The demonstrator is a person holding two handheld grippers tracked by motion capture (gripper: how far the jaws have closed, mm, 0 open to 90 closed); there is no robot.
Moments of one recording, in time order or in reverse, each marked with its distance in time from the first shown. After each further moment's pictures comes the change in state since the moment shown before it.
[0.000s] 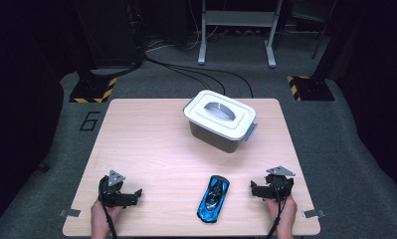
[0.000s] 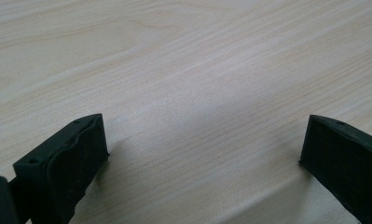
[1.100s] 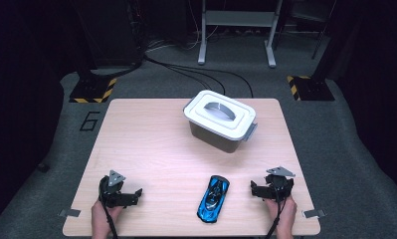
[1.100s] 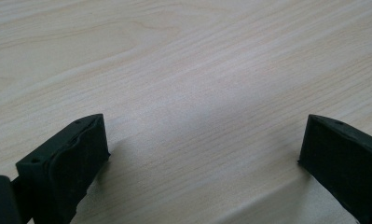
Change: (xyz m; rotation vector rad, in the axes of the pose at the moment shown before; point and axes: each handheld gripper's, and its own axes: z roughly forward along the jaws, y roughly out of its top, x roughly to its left) left arm -0.001 0.000 0.000 -0.001 0.006 -0.003; right arm 0.002 -0.001 -0.001 0.003 -0.013 0.018
